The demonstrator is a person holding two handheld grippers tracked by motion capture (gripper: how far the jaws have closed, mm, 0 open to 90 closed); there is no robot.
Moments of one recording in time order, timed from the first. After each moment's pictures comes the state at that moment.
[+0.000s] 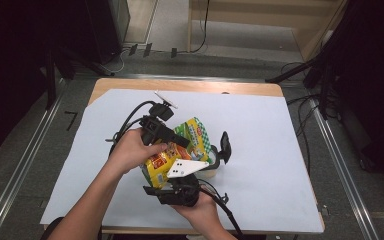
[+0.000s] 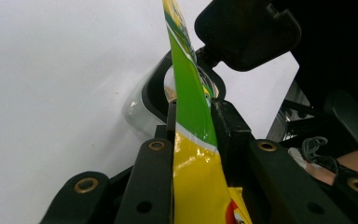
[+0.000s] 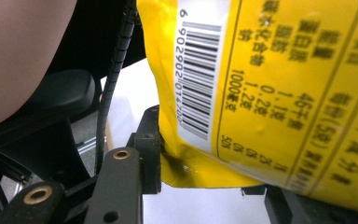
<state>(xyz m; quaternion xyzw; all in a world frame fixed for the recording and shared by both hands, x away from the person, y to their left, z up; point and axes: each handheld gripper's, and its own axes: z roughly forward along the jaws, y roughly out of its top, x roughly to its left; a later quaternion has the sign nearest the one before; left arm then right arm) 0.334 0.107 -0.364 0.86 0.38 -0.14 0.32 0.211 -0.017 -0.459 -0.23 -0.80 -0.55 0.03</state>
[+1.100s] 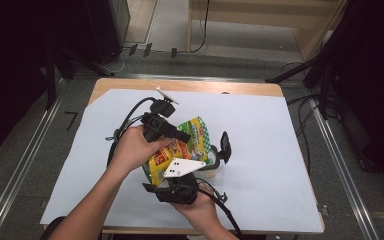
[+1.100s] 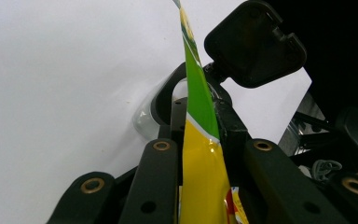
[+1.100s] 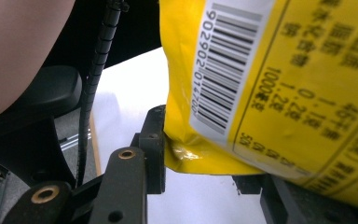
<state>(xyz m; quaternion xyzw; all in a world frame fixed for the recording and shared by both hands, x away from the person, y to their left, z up) 0.334 0.101 -0.354 0.85 0.41 -0.11 0.32 0.212 -0.012 -0.455 -0.22 -0.81 -0.54 0.00</state>
